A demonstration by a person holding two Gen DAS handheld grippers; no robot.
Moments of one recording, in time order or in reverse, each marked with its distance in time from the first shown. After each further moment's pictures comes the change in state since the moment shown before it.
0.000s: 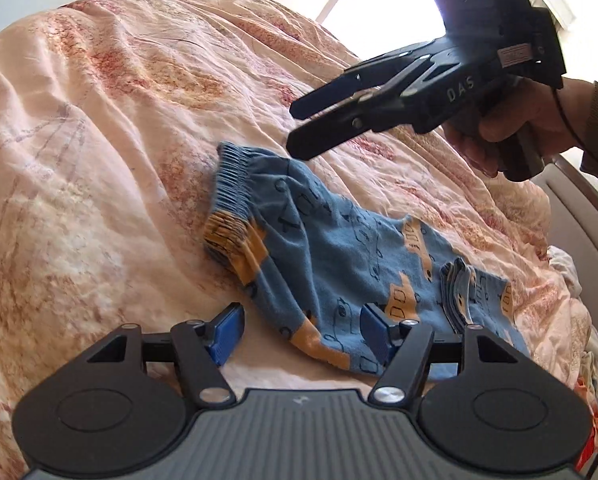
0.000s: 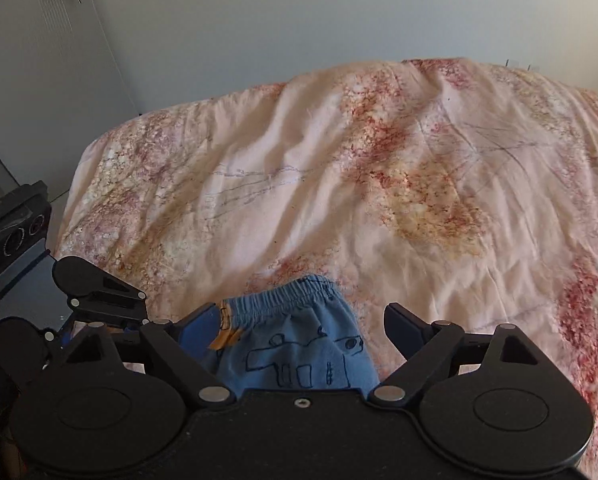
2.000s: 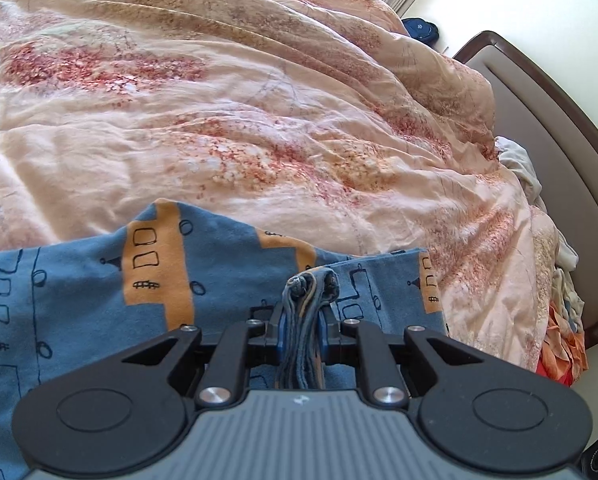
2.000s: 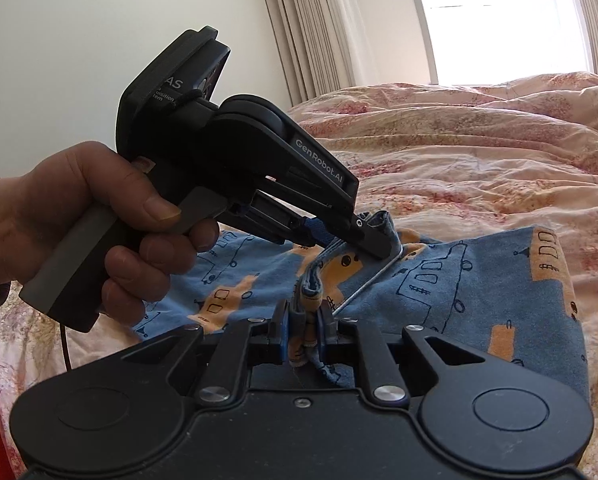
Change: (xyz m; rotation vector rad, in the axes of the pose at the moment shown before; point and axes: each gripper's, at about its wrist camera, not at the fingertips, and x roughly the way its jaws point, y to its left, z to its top) left arm 0.178 -0.210 0.042 0.229 0.319 -0.139; right arm -0.081 0.156 -0.341 0.766 -0.659 -0.643
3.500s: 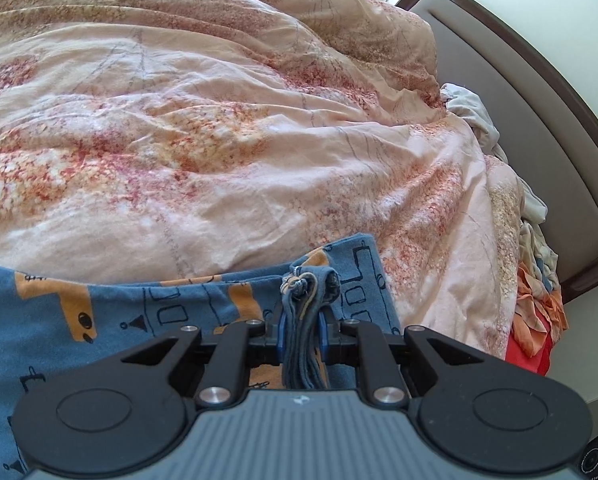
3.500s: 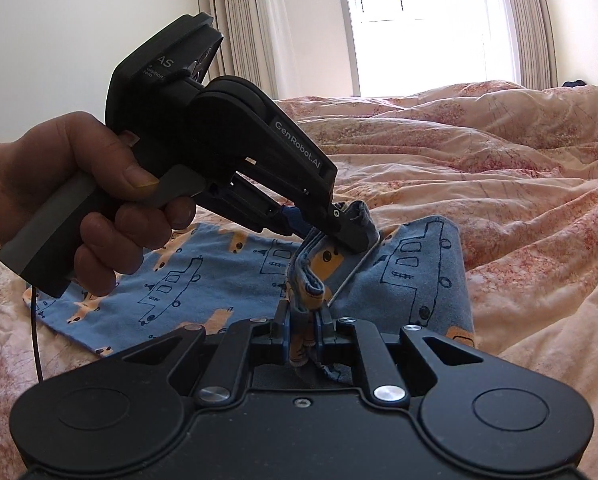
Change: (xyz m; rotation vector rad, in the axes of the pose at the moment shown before) left arm 0.087 -0.109 0.019 0.122 0.111 -0.108; right arm -0.064 -0.083 -0.020 0.033 -0.045 -0.233
